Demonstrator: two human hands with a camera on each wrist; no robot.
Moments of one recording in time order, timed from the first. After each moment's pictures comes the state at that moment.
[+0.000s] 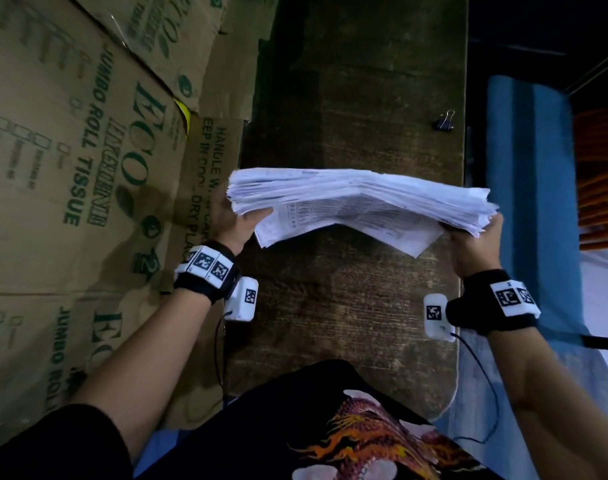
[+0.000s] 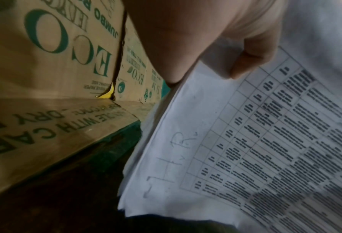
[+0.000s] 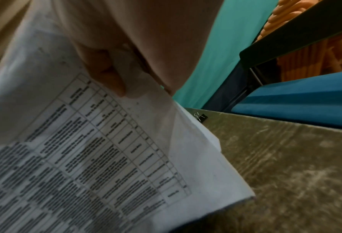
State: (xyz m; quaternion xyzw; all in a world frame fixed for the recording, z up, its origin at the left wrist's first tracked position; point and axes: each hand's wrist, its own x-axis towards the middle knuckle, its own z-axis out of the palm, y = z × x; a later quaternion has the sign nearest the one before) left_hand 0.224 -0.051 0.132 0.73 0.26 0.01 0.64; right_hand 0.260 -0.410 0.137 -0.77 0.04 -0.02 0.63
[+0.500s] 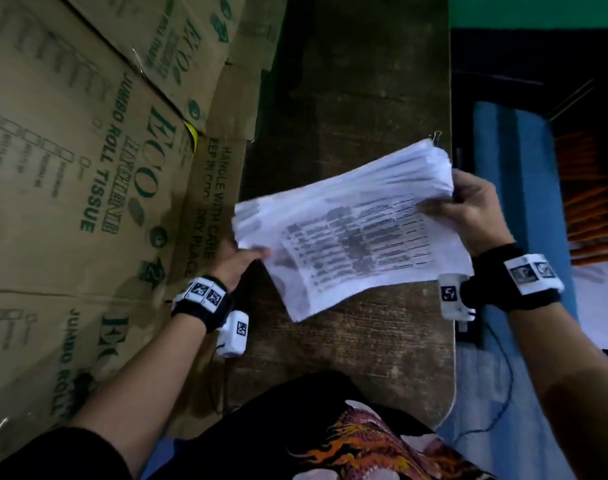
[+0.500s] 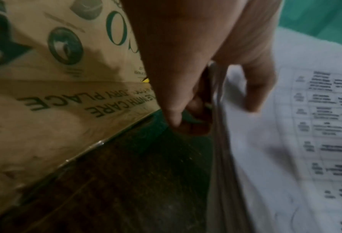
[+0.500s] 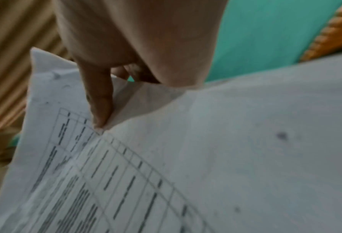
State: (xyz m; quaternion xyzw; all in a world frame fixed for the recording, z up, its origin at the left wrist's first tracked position) left_hand 0.175 -0.049 0.109 0.67 0.30 -0.06 0.68; right_hand 0.278 -0.390 0.214 -0.76 -0.06 0.10 0.64
